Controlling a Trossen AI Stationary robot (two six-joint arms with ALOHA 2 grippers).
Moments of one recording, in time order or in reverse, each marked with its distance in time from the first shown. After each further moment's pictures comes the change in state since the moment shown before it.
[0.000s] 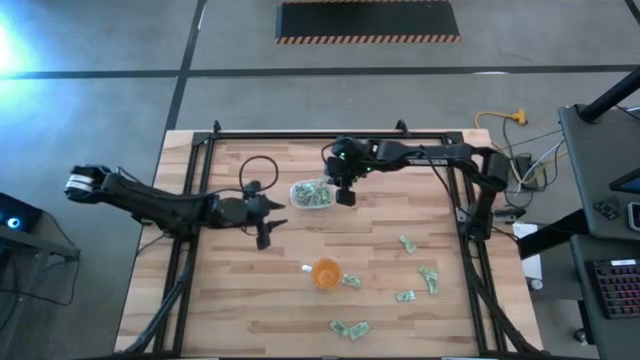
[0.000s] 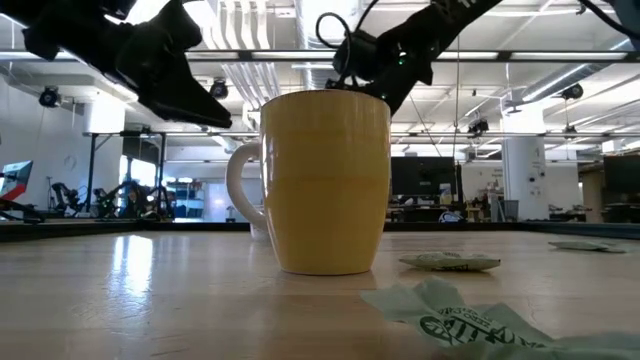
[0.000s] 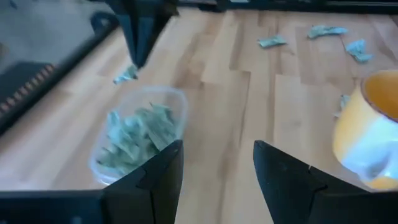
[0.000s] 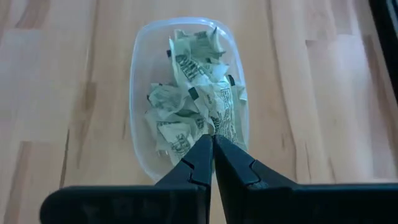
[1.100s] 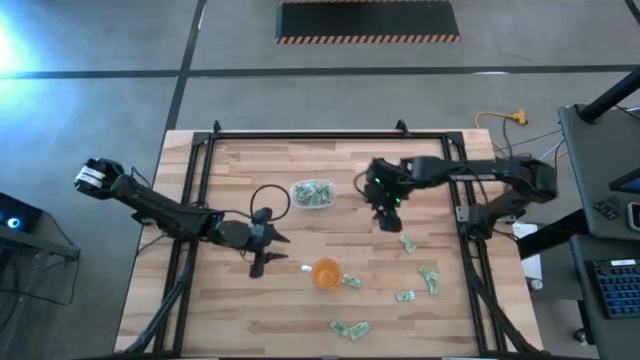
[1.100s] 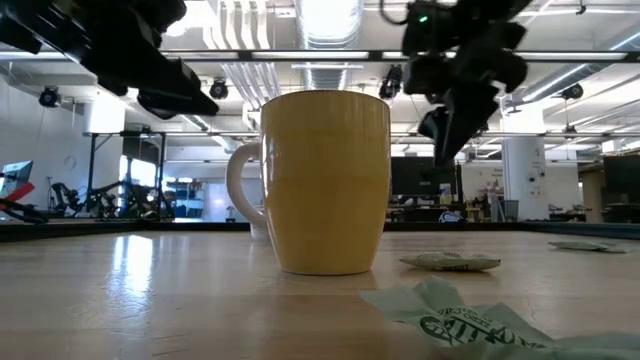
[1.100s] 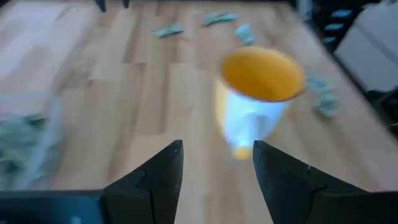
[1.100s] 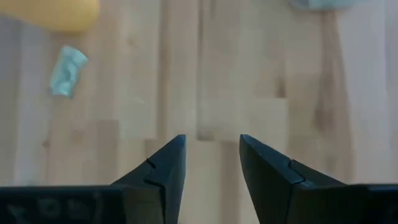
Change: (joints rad) left arm -0.201 0.112 0.022 0.086 0.145 -0.049; right arm 0.124 -0.389 -0.336 -0.301 -0.091 0.145
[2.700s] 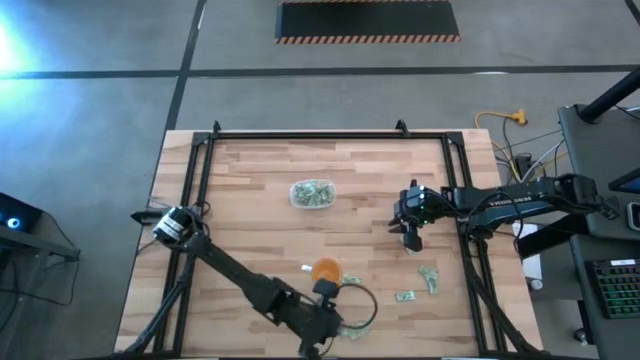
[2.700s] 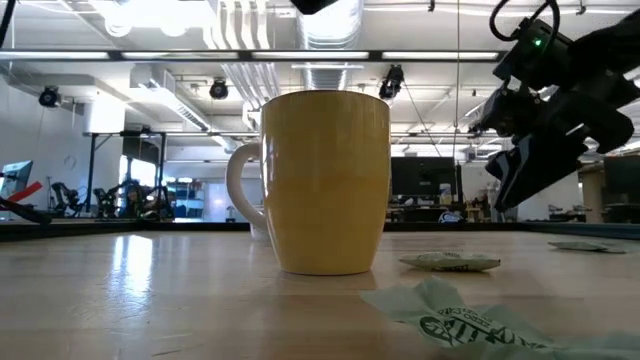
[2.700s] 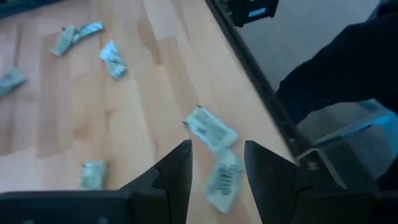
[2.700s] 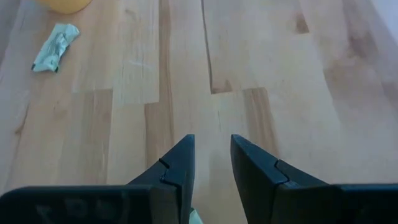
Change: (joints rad) left arm -0.250 0.892 1.072 -0.416 -0.023 0.063; right arm 0.093 -0.419 -0.673 0.580 0.075 0.229
